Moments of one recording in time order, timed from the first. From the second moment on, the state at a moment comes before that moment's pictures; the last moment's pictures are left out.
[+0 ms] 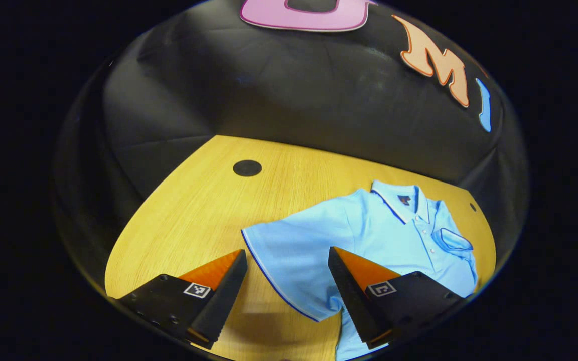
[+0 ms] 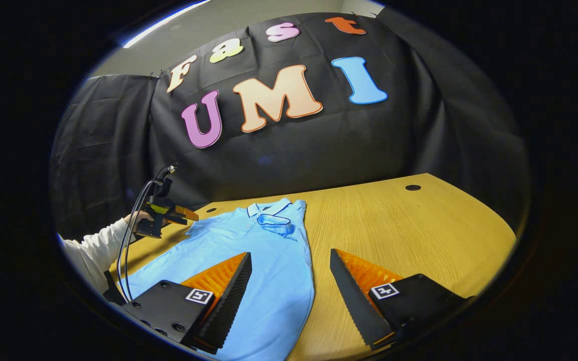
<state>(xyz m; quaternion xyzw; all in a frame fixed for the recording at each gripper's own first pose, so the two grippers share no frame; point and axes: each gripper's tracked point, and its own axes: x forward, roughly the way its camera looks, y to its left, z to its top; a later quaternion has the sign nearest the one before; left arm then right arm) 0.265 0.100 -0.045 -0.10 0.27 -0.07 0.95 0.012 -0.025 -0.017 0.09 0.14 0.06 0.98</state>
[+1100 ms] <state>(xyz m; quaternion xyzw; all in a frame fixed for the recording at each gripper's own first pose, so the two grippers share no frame) 0.275 0.088 -0.058 -0.02 0.26 -0.07 0.96 0.007 -0.035 -0.027 0.10 0.15 0.06 0.98</state>
